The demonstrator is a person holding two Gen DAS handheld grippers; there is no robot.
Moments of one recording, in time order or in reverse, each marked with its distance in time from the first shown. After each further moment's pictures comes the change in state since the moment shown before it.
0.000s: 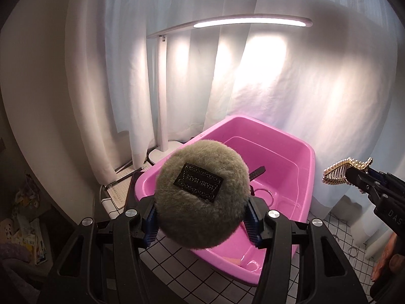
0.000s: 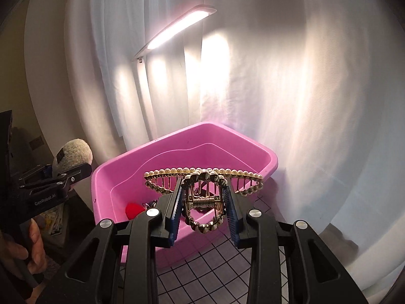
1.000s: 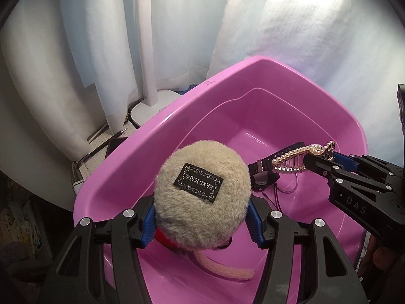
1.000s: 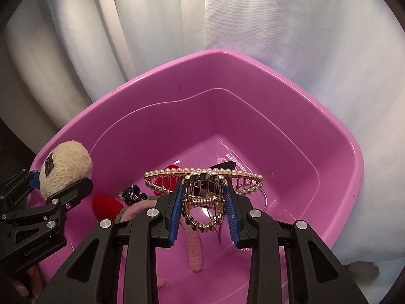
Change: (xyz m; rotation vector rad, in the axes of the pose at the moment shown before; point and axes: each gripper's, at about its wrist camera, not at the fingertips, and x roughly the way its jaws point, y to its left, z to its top) left arm 0.150 0.007 0.009 -0.013 0.340 -0.005; right arm 0.192 0.004 0.019 -0.009 0.416 -0.010
